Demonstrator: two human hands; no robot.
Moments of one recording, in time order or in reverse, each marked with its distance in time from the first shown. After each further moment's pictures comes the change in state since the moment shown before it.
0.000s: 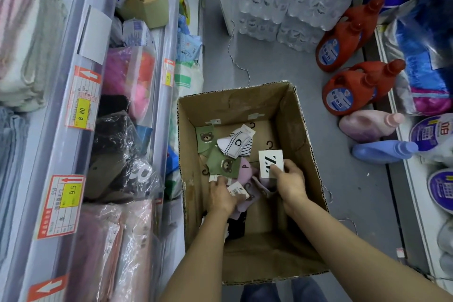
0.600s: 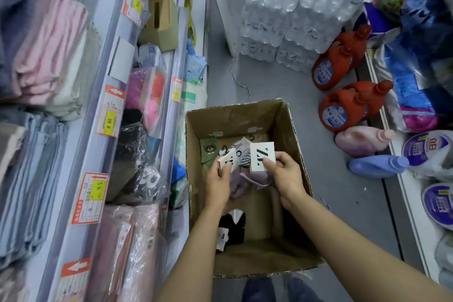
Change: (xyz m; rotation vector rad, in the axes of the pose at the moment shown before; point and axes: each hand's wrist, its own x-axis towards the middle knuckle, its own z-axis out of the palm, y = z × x) left_hand -0.049 0.045 -0.067 -0.779 0.262 0.215; right_hand -0.030 -0.048 -0.005 0.103 -0.162 -0.151
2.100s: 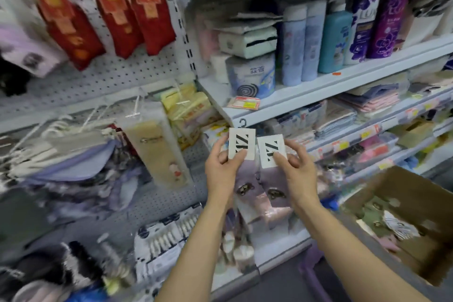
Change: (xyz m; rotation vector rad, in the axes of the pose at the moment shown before) left_hand -0.579 0.003 -0.213 -0.640 1.122 0.521; right_hand -0.502 0.040 0.000 -0.033 -1.238 -0.587
